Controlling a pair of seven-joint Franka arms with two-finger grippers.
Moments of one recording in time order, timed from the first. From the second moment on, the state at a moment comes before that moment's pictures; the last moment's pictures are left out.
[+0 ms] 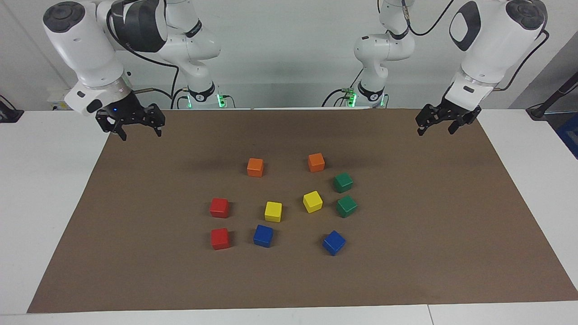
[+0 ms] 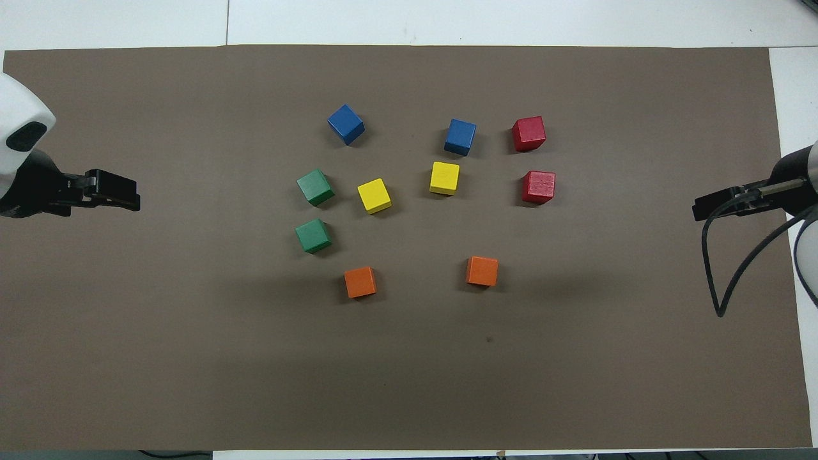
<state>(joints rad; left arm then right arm) -0.01 -0.02 -0.08 -1.68 -0.03 1.65 -0.07 0.12 -0.05 -0.15 -1.76 -0.02 1.69 -0.16</state>
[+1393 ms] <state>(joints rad) -0.30 0.13 -0.09 -1.98 -0.03 2.19 -0.63 0.38 0.35 -0.15 -1.81 0.06 2.16 0.50</state>
